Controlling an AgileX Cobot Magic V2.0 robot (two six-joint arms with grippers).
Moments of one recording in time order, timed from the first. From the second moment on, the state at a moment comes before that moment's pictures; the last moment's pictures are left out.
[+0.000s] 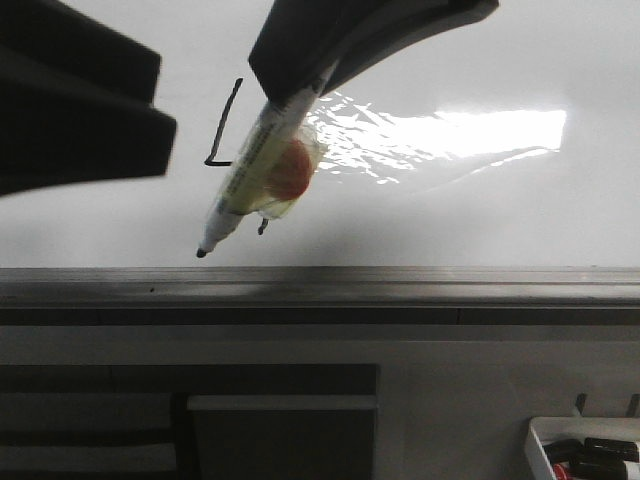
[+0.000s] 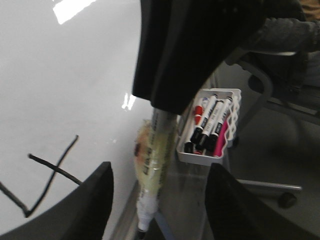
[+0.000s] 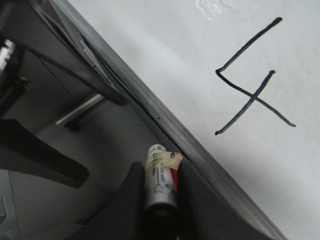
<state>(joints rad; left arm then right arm) -0.40 1.08 -0.43 1.38 -0.75 -0.77 0.85 1.22 -0.97 0.15 0.49 -0.10</state>
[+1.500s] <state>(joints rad) -0.42 1.21 -0.43 1.09 -0.67 -0.81 0.85 1.21 -1.07 0.14 0.34 -0.10</state>
